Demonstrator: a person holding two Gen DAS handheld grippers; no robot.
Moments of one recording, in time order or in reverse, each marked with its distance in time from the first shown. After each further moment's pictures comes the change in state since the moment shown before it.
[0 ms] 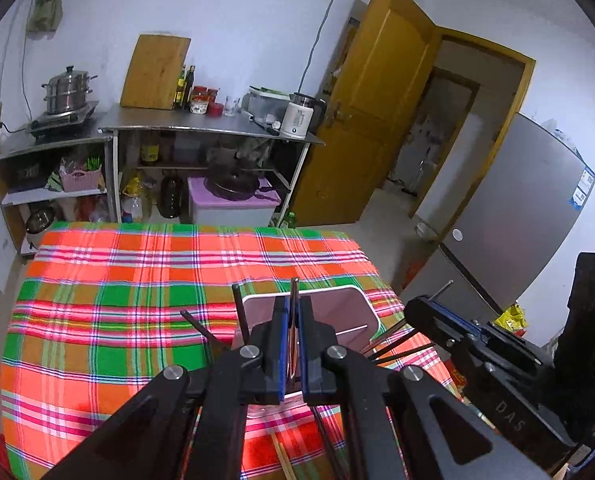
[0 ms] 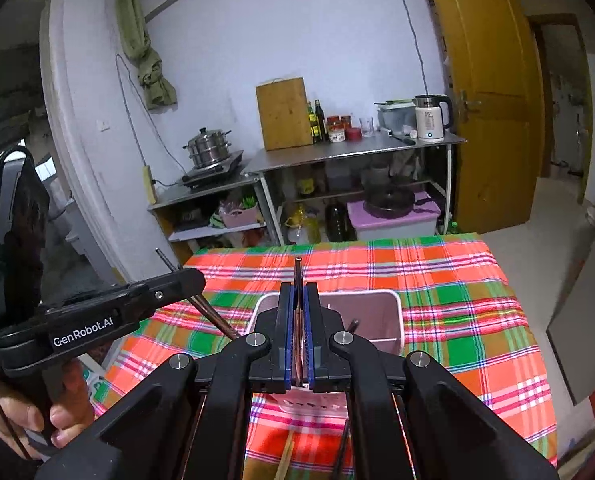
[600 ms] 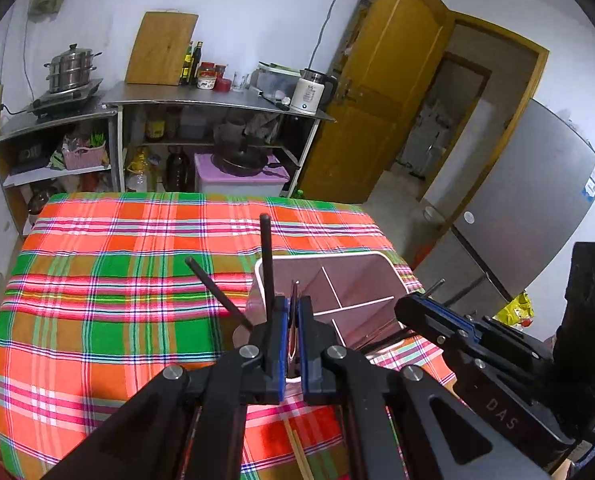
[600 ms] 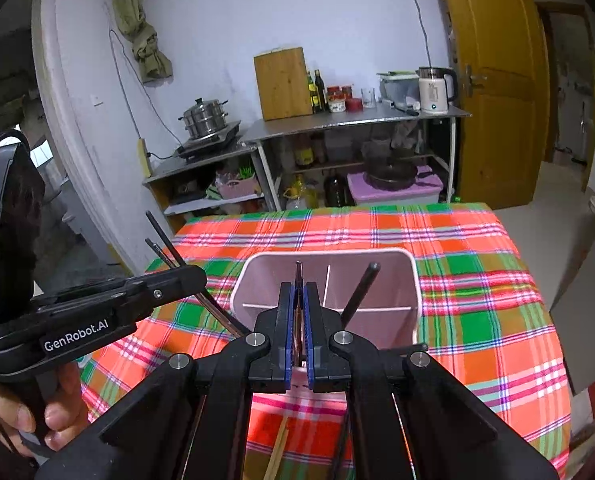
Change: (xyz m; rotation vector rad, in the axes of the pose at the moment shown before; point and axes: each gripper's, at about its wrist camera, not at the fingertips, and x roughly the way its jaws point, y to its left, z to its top) left arm 0.030 0.017 -0.024 -0.016 0.073 0.020; right arm 0.039 -0.009 -0.025 0.013 0.105 0.002
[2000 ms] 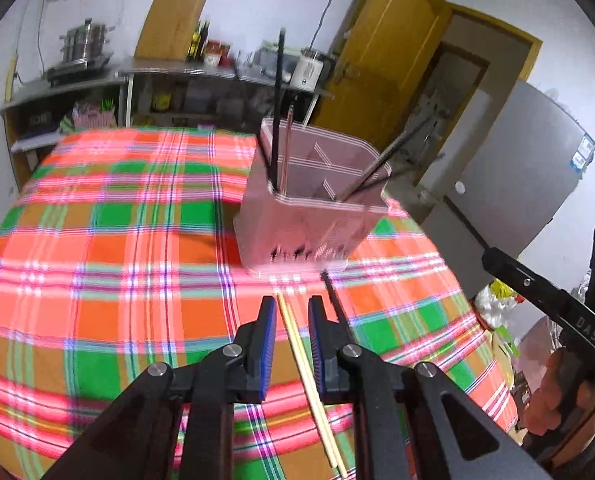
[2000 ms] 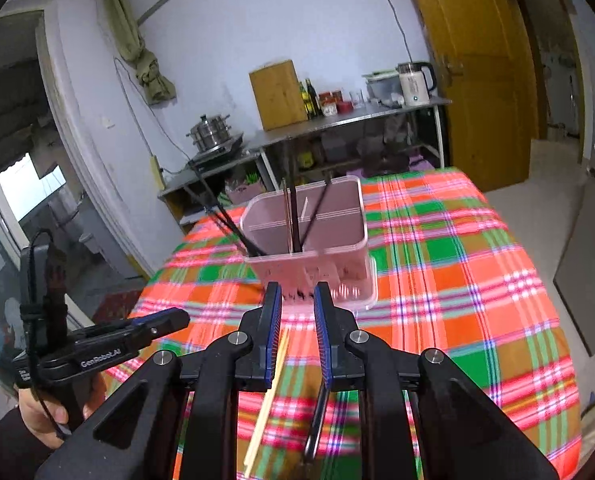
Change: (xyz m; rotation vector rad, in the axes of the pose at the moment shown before) left arm -0.038 0.001 -0.138 -0.031 0.058 -0.008; right arm -0.101 -0.026 -0.100 0.091 -0.040 0.052
